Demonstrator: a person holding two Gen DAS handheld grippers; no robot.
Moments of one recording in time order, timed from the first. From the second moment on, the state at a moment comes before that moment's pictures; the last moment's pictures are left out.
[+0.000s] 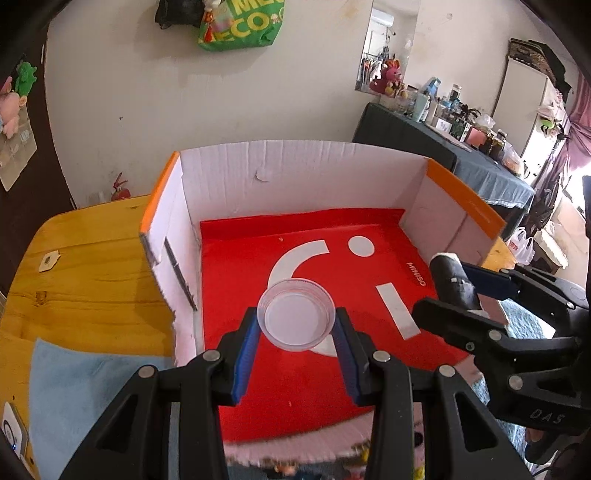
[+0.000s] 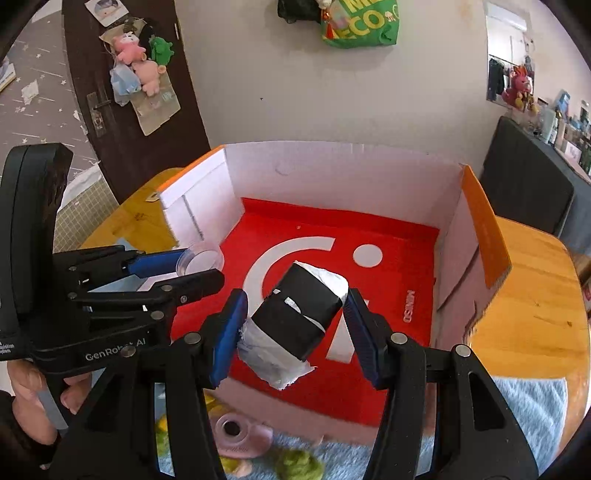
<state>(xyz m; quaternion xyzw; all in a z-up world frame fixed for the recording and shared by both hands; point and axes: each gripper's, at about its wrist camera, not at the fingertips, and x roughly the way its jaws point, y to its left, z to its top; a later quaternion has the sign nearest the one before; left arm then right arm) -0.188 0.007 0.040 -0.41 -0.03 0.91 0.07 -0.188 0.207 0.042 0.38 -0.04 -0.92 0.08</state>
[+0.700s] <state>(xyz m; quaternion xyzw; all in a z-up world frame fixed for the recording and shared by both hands) -0.239 0.000 0.009 -0.46 -0.05 0.88 0.07 -0.235 0.231 0.006 0.43 -0.06 -0.90 0.07</state>
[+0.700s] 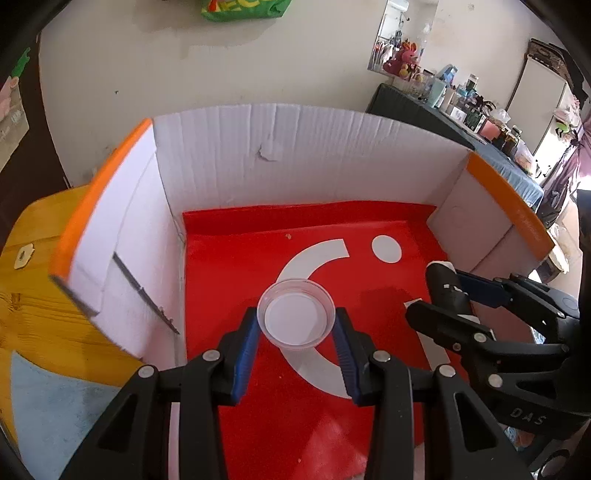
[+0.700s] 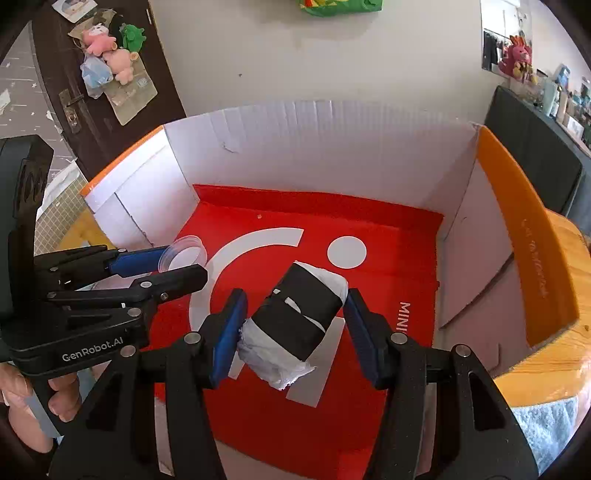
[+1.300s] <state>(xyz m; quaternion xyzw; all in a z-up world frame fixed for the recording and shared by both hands) -0.247 -0.003 -0.005 -0.48 -0.04 0.87 0.06 -0.228 0.231 -0.014 0.47 -0.08 -0.87 0.09</state>
